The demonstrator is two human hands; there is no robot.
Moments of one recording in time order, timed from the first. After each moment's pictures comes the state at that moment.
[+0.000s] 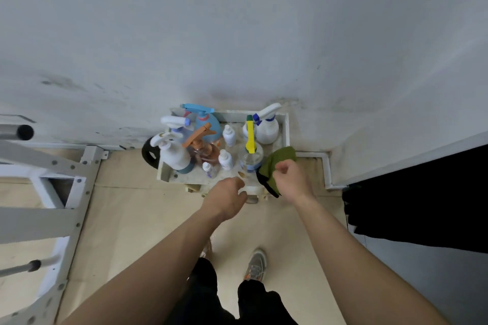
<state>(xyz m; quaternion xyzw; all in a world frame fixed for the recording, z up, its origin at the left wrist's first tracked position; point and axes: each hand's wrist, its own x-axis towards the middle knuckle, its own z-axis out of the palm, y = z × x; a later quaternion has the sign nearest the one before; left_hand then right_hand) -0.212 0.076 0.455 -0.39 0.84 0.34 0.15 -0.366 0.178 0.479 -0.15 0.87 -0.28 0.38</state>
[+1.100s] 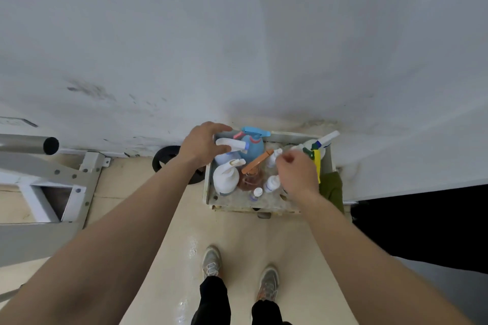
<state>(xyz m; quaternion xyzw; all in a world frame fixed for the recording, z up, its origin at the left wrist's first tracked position) -0.158 -0.187 0.486 -0.37 0.85 0.37 0.00 -0.283 0.010 0.527 -0.15 0.90 -0.28 0.29</state>
